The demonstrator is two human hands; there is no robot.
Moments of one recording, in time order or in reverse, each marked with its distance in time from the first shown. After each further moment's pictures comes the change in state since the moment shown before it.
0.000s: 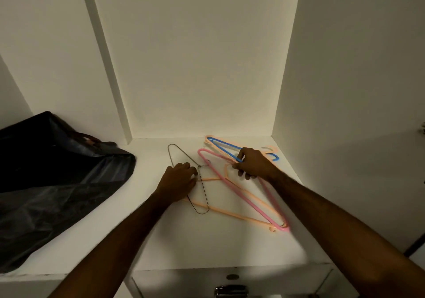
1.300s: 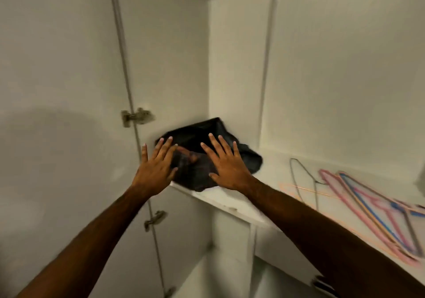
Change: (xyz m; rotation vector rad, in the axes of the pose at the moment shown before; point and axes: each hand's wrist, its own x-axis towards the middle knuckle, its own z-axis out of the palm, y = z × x) left_hand -0.417 -0.144 -0.226 0.567 0.178 -0.629; right_hand -0.189 -0.300 0.239 -0.622 0.201 -1.244
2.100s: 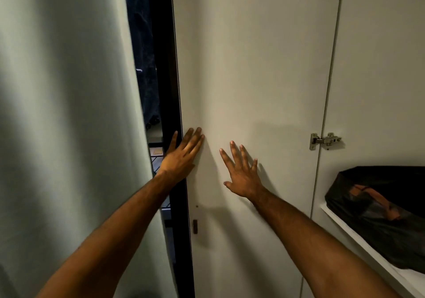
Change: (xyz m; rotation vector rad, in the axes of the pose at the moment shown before) left_hand -0.222 -0.252 -0.163 0.659 -0.297 -0.563; right_hand 0.155 -0.364 -0.037 0.418 0.063 -0.494
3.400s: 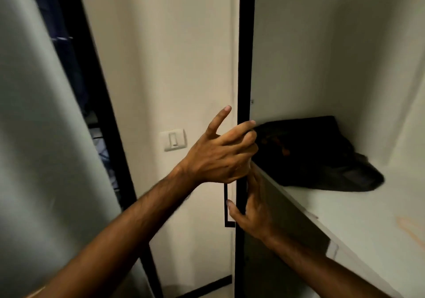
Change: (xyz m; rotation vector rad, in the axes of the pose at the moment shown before) left_hand -0.076 0.244 -0.245 -0.307 1.164 0.608; right_hand -0.333 0.068 -0.066 0.685 0.483 0.129
